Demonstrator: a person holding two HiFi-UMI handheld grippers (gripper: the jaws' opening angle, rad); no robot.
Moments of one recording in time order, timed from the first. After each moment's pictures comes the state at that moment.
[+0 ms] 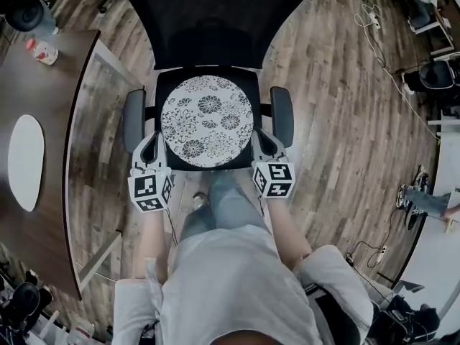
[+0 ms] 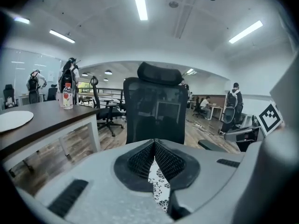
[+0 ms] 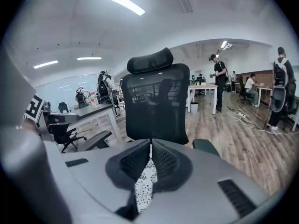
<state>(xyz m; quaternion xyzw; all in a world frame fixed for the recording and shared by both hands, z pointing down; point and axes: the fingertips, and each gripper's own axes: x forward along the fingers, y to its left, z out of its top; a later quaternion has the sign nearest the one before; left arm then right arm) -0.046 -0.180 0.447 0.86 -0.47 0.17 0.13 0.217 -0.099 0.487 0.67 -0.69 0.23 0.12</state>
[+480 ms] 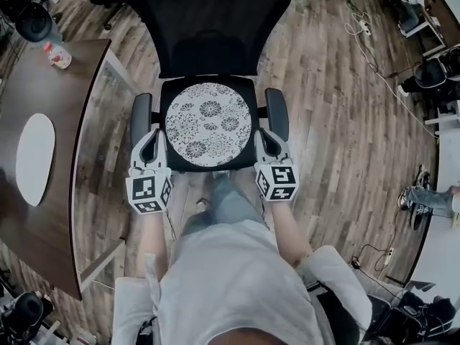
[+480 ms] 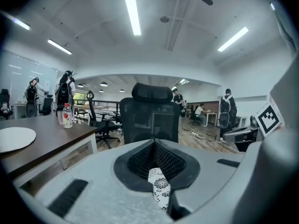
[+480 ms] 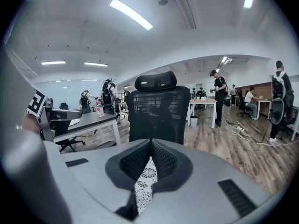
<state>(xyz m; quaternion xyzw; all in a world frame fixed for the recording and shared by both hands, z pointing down) -0.053 -0.148 0.359 0.88 -0.45 0.12 0.07 0.204 -0.064 0.402 0.69 -0.70 0.16 0.09</state>
